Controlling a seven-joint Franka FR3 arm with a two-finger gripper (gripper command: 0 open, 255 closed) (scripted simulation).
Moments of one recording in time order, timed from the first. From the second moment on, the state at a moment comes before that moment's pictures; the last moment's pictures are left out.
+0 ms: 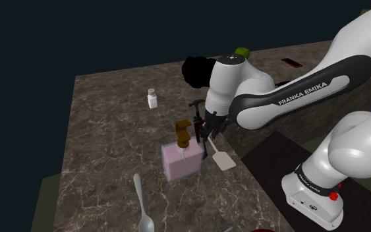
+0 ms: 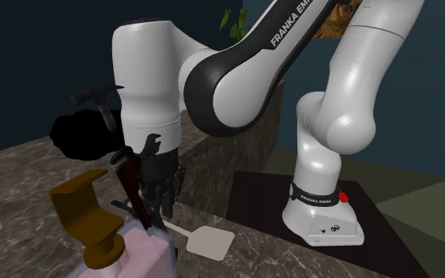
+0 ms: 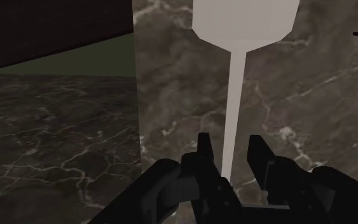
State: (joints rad) arm 0.12 -0.30 0.50 -2.64 0.14 2.41 0.79
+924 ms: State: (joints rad) arm 0.13 -0.36 0.48 -2.61 0.16 2.32 0.77
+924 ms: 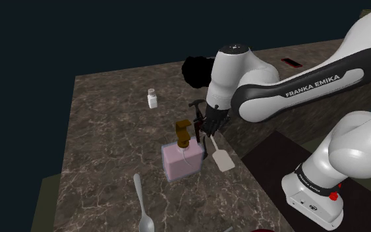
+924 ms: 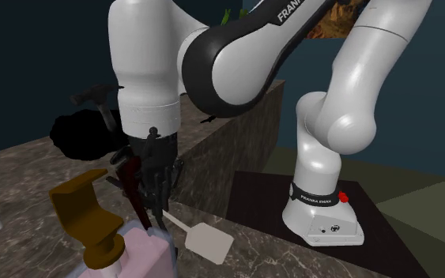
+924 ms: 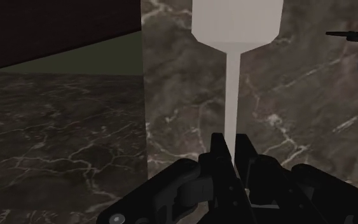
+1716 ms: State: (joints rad) arm 0.14 -0.46 0.44 -2.51 0.17 2.14 0.74
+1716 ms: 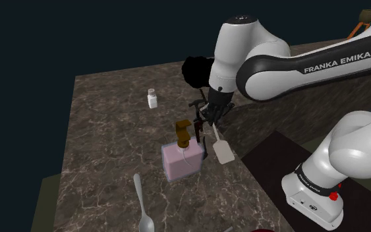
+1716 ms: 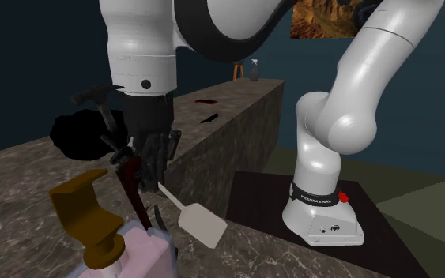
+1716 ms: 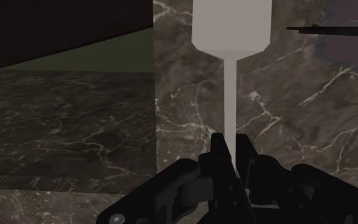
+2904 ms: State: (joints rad) arm 0.14 -0.51 0.40 -2.31 0.15 1.88 0.73
